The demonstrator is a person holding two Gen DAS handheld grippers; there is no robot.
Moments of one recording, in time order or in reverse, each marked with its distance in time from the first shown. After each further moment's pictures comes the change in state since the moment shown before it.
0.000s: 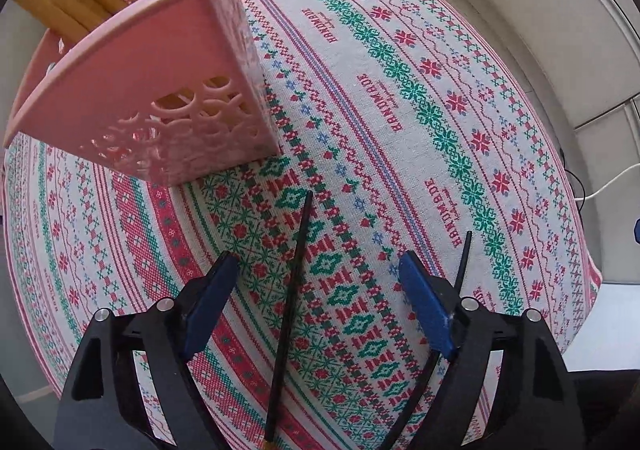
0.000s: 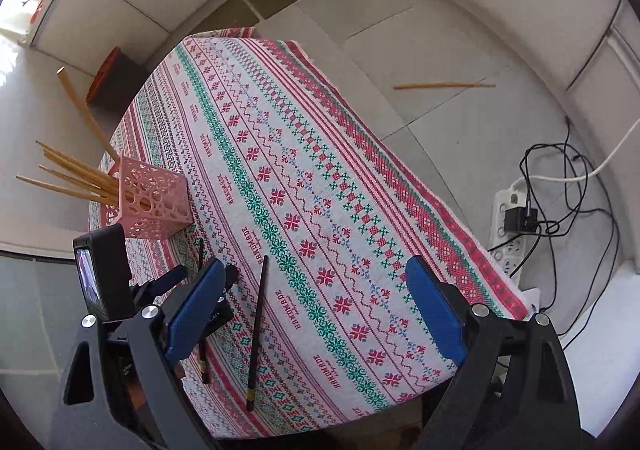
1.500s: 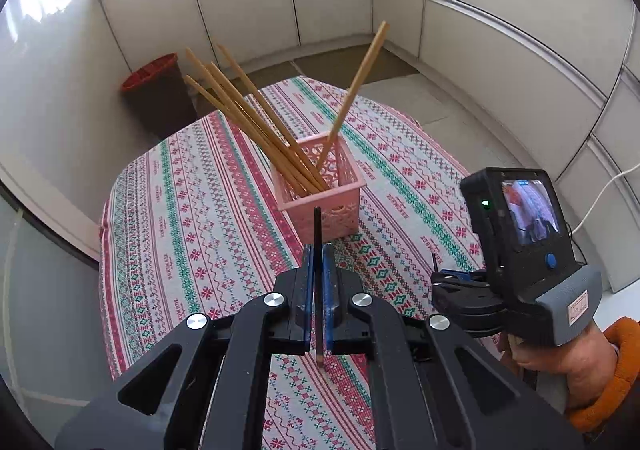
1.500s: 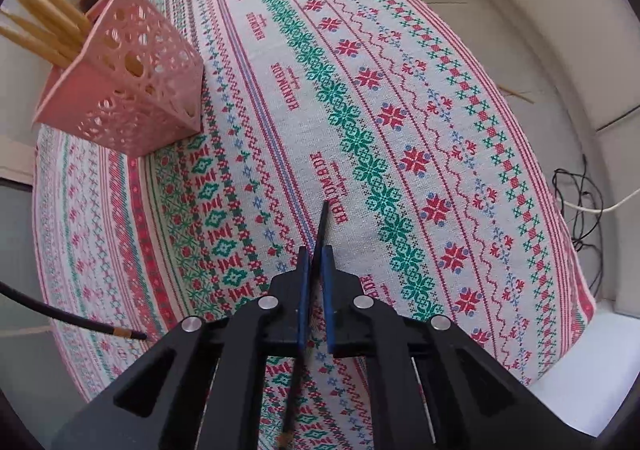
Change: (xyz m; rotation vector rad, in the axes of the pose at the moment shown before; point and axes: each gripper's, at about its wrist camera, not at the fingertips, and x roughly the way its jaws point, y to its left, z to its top) left arm -0.180 0.046 -0.080 0.034 -0.443 0.094; right arm 0.096 0.092 -0.050 -0.215 0.069 -0.162
